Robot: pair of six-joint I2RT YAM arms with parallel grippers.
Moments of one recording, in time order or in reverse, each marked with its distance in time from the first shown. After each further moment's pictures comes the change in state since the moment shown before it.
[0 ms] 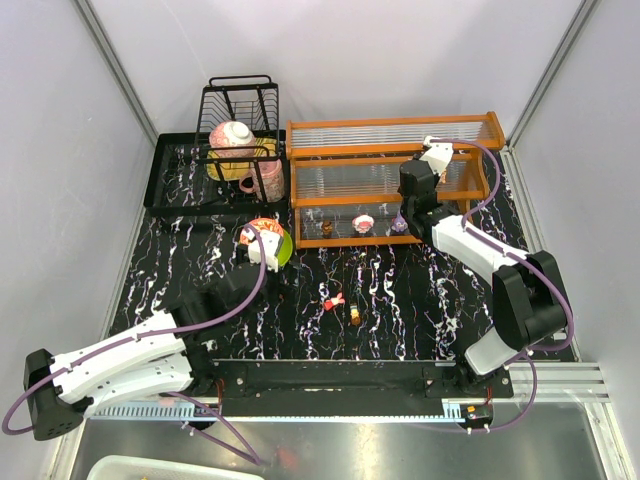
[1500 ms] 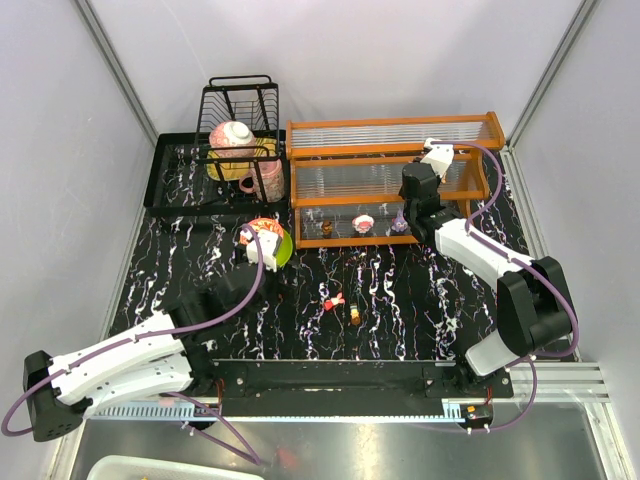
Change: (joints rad) left arm 0.002 -0.011 0.000 0.000 0.000 0.000; right arm 0.000 -0.040 -0.031 -0.006 -0.032 -0.018
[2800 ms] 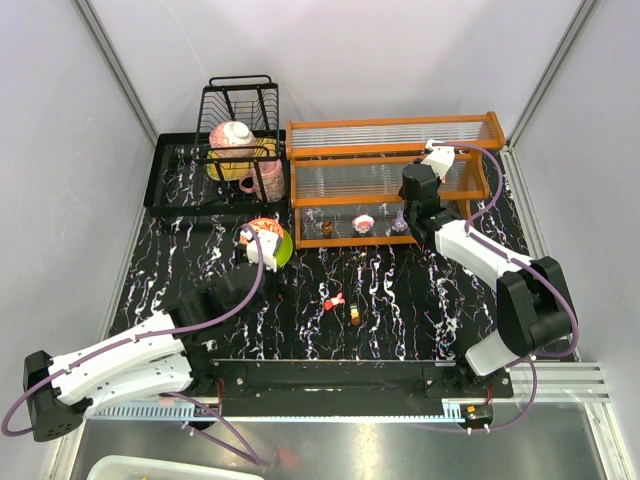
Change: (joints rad) left arm 0.000 0.000 0.000 0.000 0.000 0.000; right arm 0.000 0.000 -0.017 0.027 -0.004 0.019
